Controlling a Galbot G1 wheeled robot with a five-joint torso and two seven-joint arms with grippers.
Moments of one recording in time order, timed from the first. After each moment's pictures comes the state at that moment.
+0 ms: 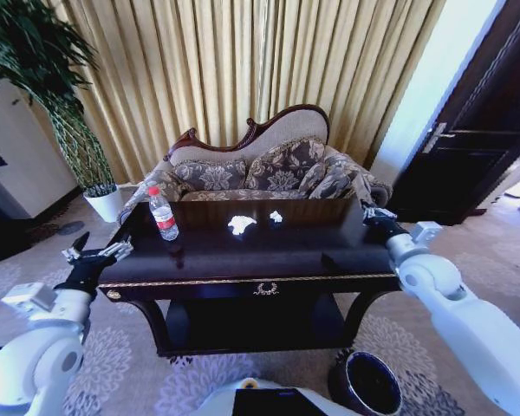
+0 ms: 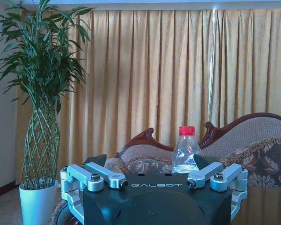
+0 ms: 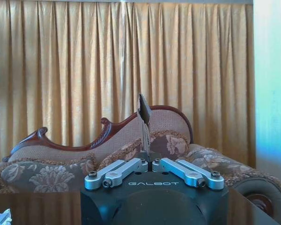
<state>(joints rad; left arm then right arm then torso) 1.60 -1.16 -1.03 -2.43 -0.65 0.37 -0.12 -1.26 0.73 0.67 2.02 0.88 -0.16 0.25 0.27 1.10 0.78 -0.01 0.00</state>
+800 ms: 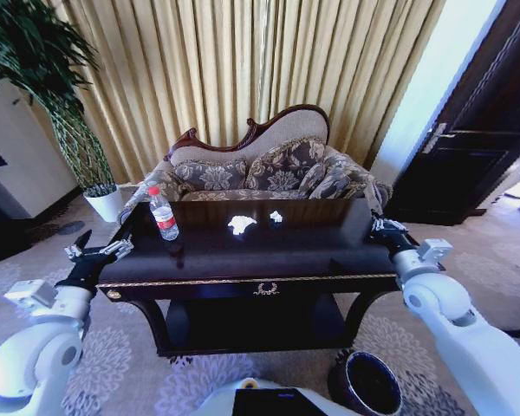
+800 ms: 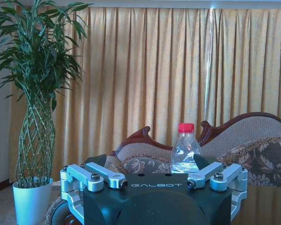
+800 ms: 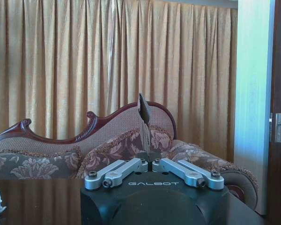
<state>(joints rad) 1.58 -1.15 -1.02 -2.39 -0.66 0.37 -0.10 -1.37 0.79 0.75 2.09 0.80 -0.20 0.29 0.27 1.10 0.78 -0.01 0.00</state>
